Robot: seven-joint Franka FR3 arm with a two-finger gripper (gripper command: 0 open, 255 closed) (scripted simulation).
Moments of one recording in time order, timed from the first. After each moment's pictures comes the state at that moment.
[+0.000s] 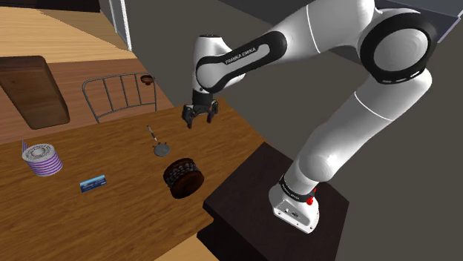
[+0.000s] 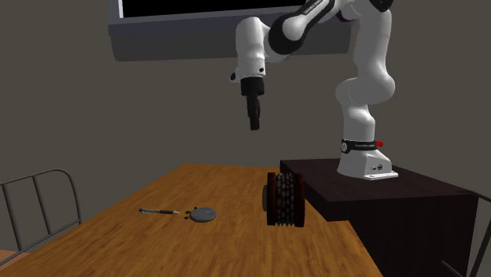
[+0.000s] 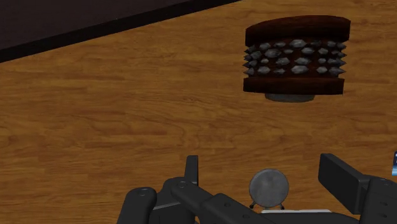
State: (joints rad) arm 0.04 -0.15 0.16 -2.44 0.15 2.25 0.35
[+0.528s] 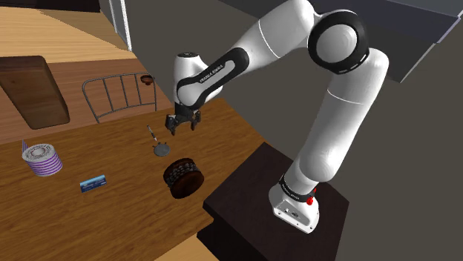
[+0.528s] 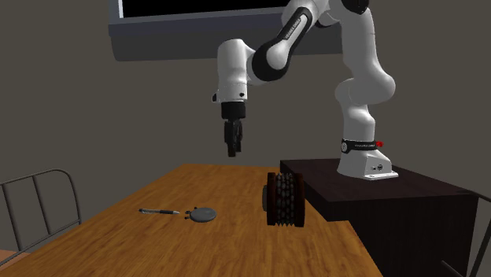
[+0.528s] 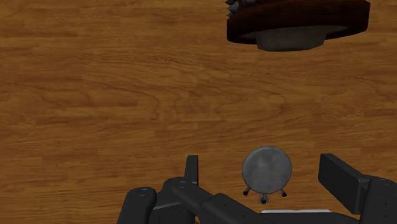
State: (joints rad) arm 0.06 0.17 0.18 -2.28 0.04 2.43 0.48
